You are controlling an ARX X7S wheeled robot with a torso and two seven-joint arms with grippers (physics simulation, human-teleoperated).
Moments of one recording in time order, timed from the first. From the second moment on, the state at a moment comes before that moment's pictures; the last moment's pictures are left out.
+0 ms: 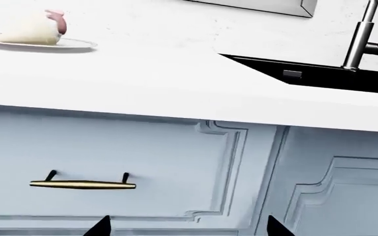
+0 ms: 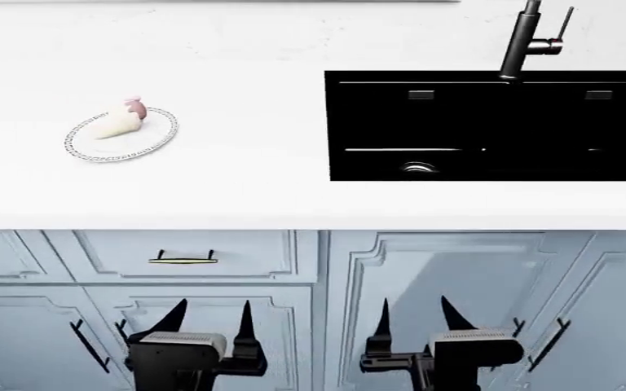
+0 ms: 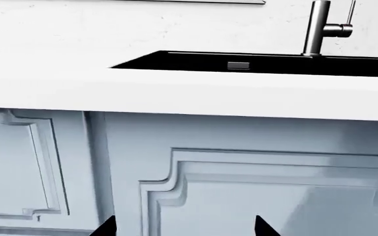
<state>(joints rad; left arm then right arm) 0.03 -0.16 0.18 0.05 -0.27 0.02 -0.08 0.02 0.15 -0.22 0.11 0.12 -0.12 0.18</state>
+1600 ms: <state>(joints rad) -1.66 -0.14 0.26 -1.12 -0.22 -0.46 -0.01 1.38 0.49 -0.57 0.54 0.72 0.78 0.08</state>
